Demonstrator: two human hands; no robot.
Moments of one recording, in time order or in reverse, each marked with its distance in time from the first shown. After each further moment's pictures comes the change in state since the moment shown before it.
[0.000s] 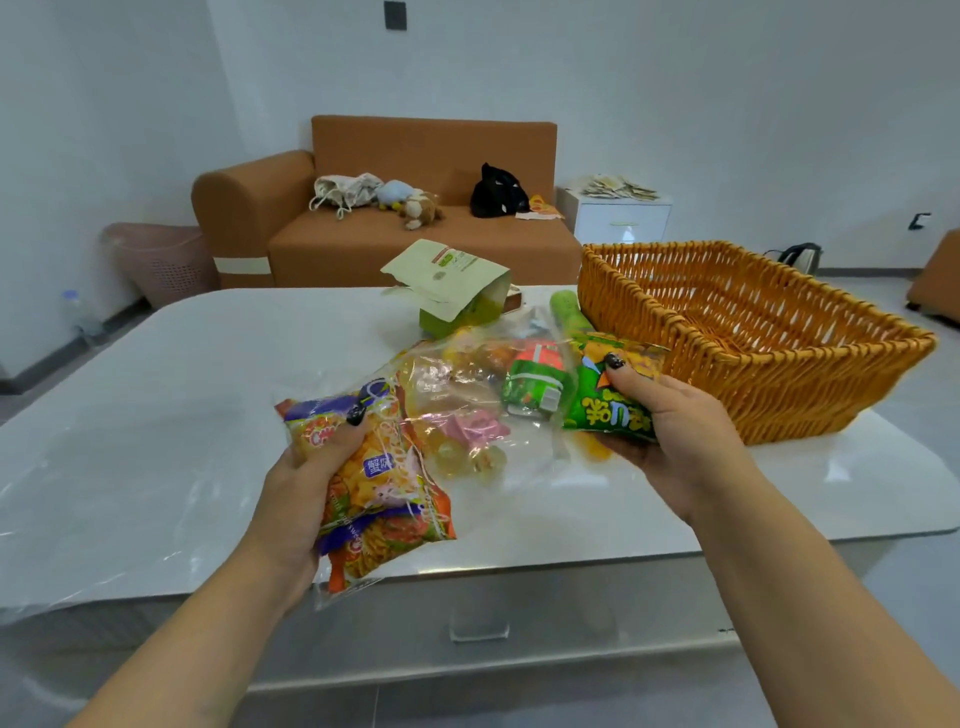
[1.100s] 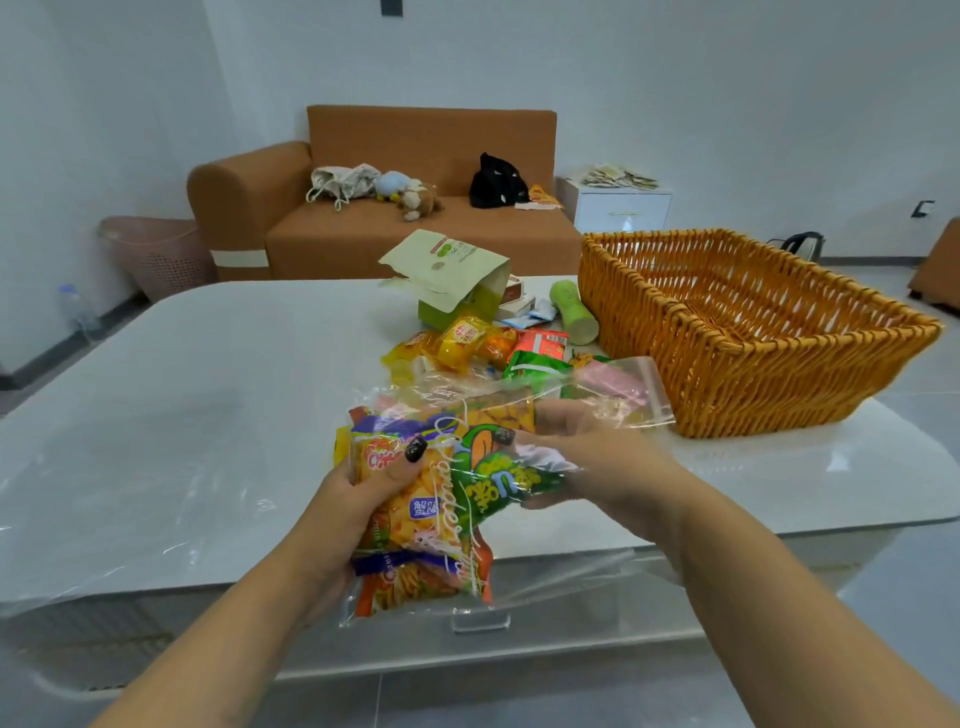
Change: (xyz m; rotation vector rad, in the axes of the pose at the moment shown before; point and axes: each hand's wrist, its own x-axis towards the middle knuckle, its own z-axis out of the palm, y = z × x) left_hand -0.013 -0.014 0.014 0.059 -0.238 -0.128; right_hand -0.014 0.024 0.026 -0.445 -0.475 0.083
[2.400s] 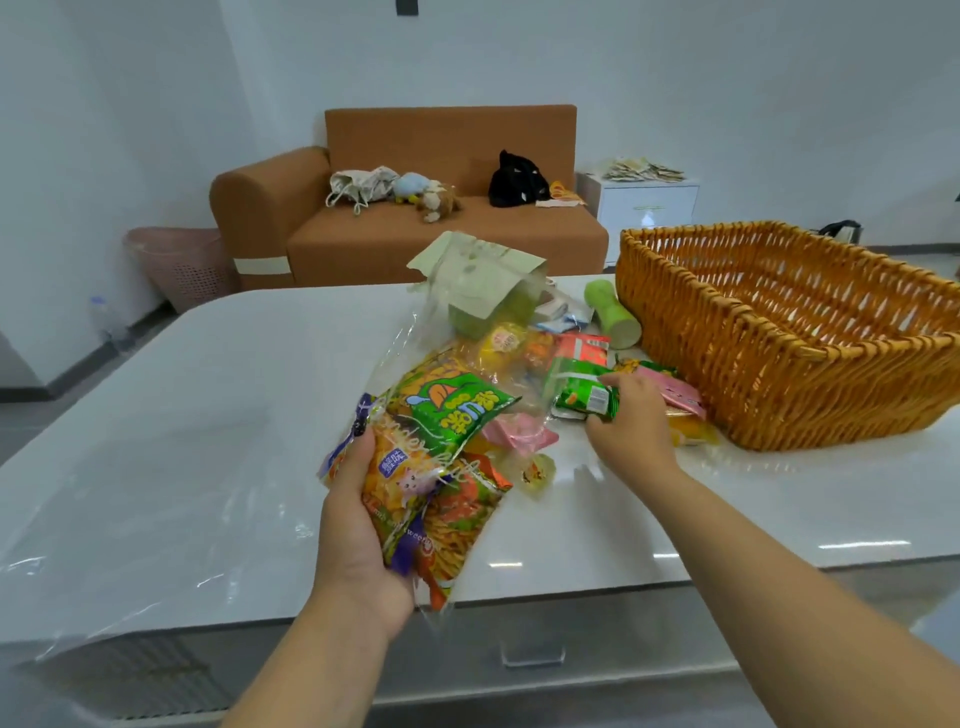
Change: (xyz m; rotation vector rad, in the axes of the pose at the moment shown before) left_hand 0.016 0.011 0.000 -0.558 0.257 0.007; right_hand 0.129 0.069 -0.037 -0.771 0.705 -0.111
